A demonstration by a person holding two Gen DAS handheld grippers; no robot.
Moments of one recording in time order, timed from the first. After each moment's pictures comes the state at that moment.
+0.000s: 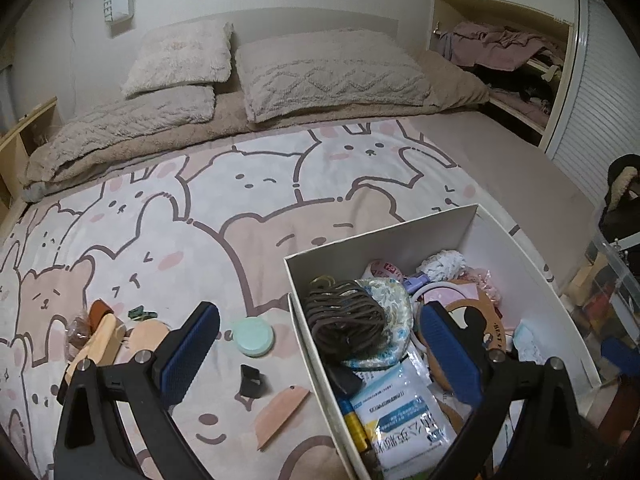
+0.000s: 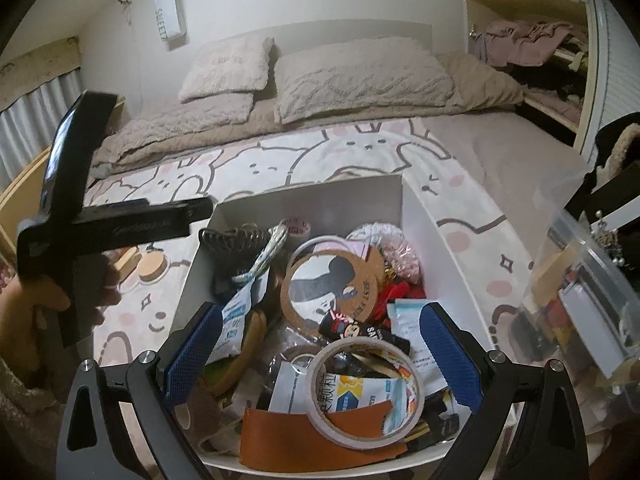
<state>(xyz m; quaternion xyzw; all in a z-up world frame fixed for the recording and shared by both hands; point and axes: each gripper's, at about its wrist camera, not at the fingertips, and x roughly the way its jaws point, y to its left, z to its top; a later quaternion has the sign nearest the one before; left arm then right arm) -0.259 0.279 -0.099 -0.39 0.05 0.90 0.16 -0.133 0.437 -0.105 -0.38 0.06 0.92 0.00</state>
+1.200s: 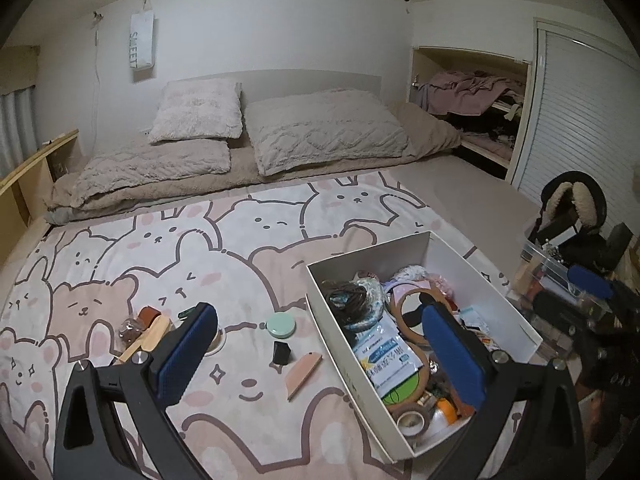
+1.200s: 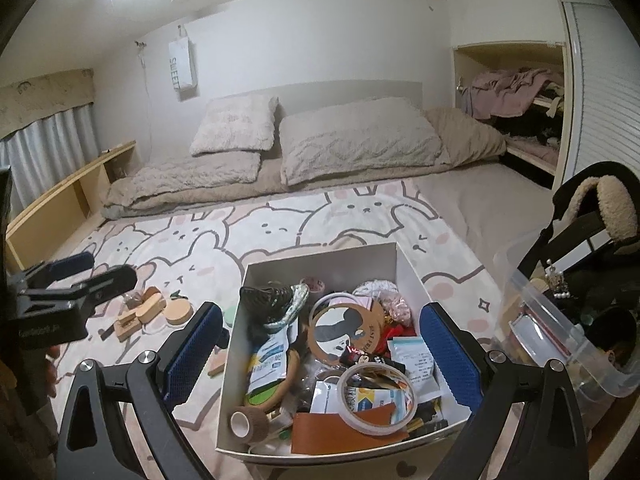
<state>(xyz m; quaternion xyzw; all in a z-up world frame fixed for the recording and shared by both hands) -0.139 0.211 -0.017 -0.31 0.04 0.93 0.18 -0.083 0.413 -0.036 -0.28 0.06 0.96 0.02</state>
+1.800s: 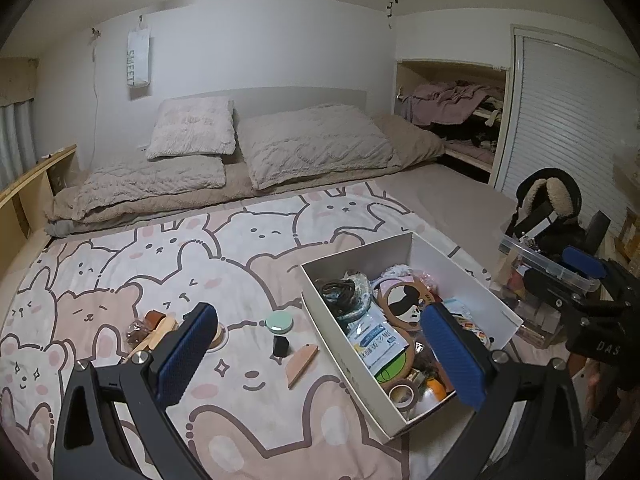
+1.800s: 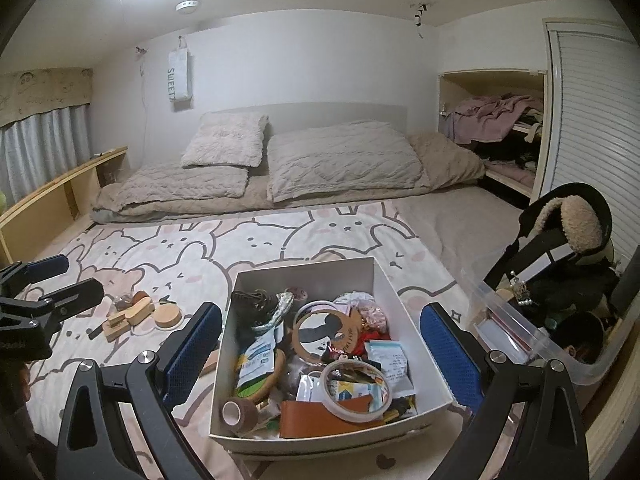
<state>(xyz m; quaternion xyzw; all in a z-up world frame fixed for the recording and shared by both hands) -0.096 0.191 -0.009 -0.28 0.04 0.94 0.20 -0.049 0.404 -0.024 -0.25 0.03 0.97 0.05</state>
